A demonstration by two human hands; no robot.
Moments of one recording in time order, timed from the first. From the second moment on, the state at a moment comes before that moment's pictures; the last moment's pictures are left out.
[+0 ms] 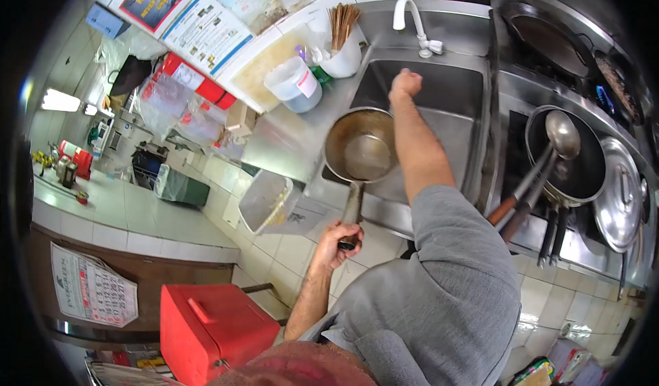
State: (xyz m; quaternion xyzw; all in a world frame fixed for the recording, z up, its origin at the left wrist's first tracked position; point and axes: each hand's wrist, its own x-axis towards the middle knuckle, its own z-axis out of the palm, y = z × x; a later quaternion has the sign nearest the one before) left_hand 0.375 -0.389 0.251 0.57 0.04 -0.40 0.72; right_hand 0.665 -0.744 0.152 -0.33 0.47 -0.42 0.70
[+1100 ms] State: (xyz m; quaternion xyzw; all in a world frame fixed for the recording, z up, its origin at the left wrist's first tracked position) left_hand 0.605 -0.562 0.075 0.46 0.09 -0.70 0.54; right_hand 0.586 -0.841 0.142 -0.54 0.38 -0.43 0.62
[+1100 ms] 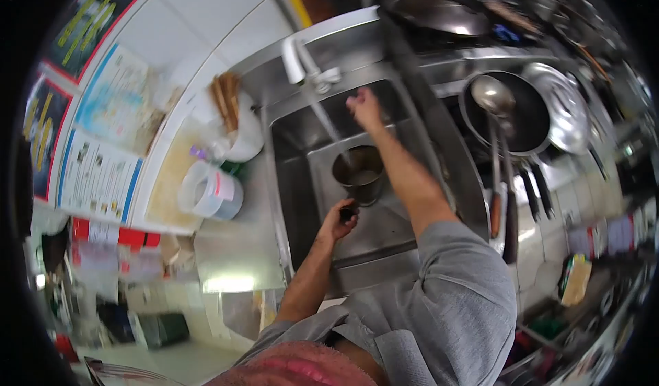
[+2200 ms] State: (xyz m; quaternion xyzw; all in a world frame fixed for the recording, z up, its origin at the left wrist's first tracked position) left_hand 0.565 -0.336 0.129 0.79 -0.34 0.04 0.52; right_hand 0.296 -0.555 0.128 -0.85 0.39 -0.30 0.20
